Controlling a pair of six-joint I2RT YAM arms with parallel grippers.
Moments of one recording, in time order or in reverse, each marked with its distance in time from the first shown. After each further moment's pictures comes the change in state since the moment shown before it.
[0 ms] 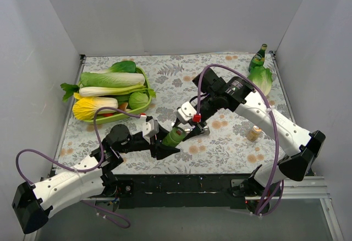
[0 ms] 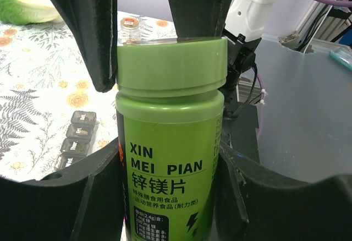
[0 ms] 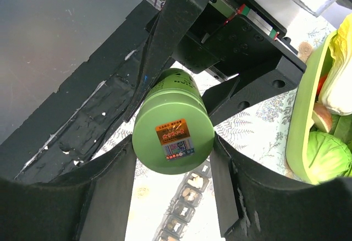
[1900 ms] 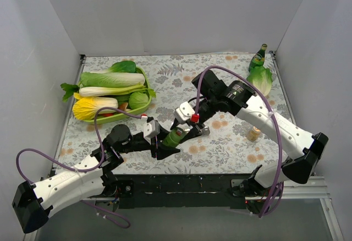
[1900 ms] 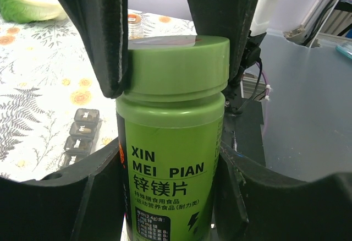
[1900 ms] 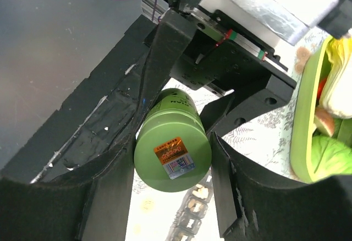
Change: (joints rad) left arm -0.003 0.008 -0.003 -0.013 -0.006 0.023; right arm 0.028 -0.041 -0.059 0.142 0.002 0.190
